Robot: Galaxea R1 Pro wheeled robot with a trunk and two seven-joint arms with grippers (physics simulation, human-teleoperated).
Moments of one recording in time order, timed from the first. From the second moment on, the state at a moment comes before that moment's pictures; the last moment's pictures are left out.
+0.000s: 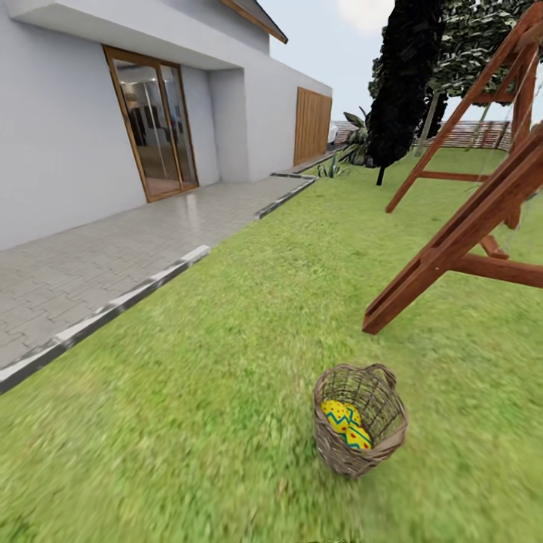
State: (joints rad) left arm 0.00 -0.05 0.03 -0.03 0.02 -0.07 0.02; right arm -0.08 0.00 0.06 0.01 0.13 -0.22 -0.01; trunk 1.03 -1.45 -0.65
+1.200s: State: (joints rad) left arm 0.00 -0.05 0.03 -0.03 0.02 -0.07 0.02; right arm -0.08 -0.01 0.06 0.01 0.12 -0.22 -0.01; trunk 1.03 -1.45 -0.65
